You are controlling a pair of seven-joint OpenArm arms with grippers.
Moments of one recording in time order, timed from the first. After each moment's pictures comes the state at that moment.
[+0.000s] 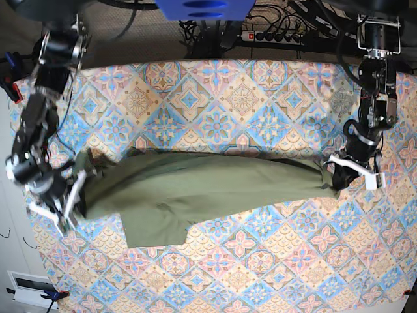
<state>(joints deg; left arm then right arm) 7.1 -32.9 -5.4 95.0 -51.2 -1.3 26.7 18.2 21.6 14.3 97.0 18.7 41.3 -65.6</state>
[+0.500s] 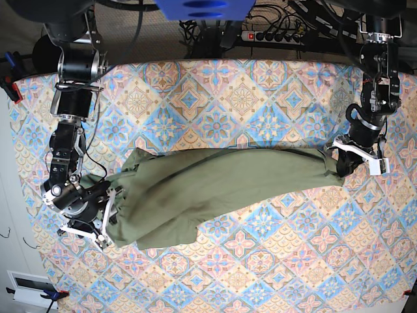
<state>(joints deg) 13.9 -32.8 -9.1 100.1 -51.0 -1.3 26.9 24.8 14.5 5.9 86.7 0.5 41.4 -58.2</state>
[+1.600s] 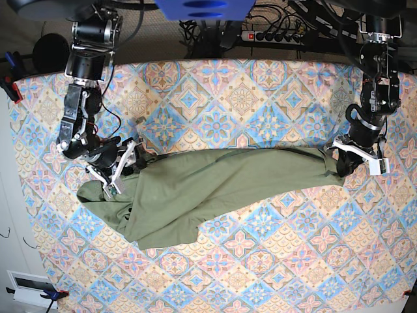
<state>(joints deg) 13.8 -32.8 -8.9 100.1 -50.9 -1.1 26.9 9.3 9.9 13.2 80.9 21.7 40.9 -58.9</state>
